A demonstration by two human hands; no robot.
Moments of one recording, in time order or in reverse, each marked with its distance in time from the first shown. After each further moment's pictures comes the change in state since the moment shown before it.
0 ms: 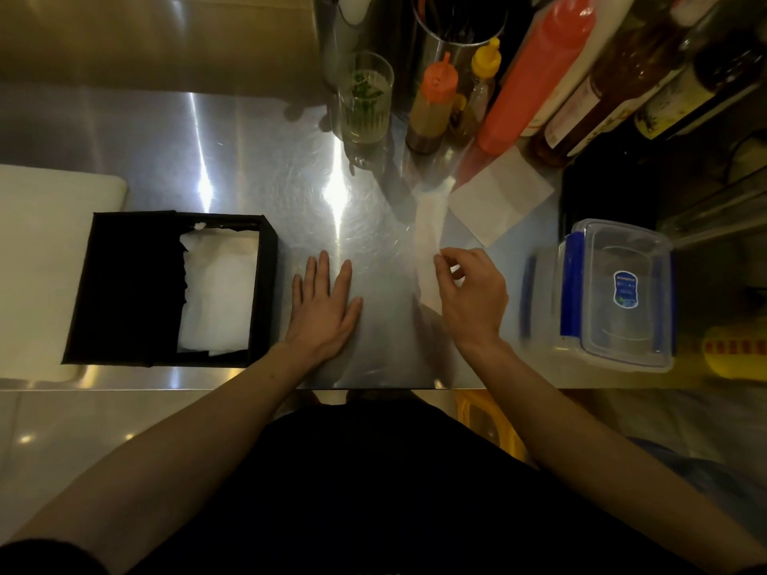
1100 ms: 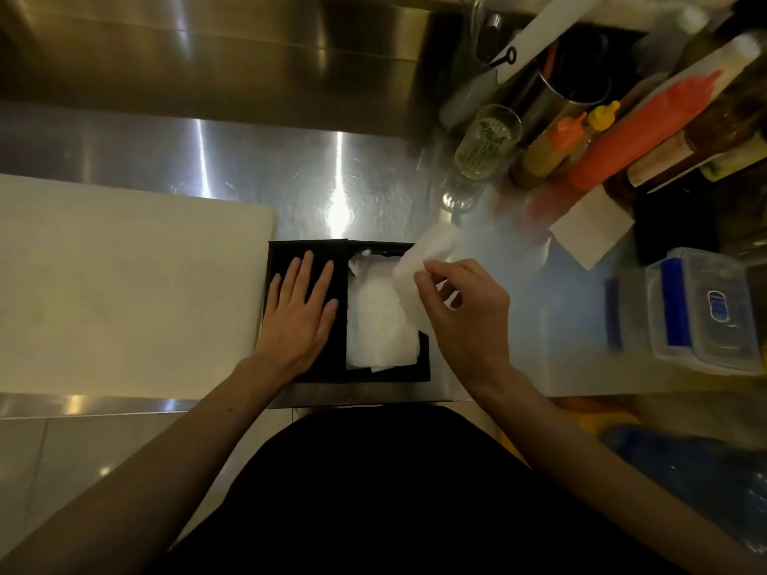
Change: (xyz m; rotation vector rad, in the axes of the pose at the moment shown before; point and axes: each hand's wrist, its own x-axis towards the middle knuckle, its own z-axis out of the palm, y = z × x) left_hand -0.057 -0.237 -0.114 0.043 0.244 0.116; right_hand -0.081 -0.250 0.089 0.071 0.032 -0.268
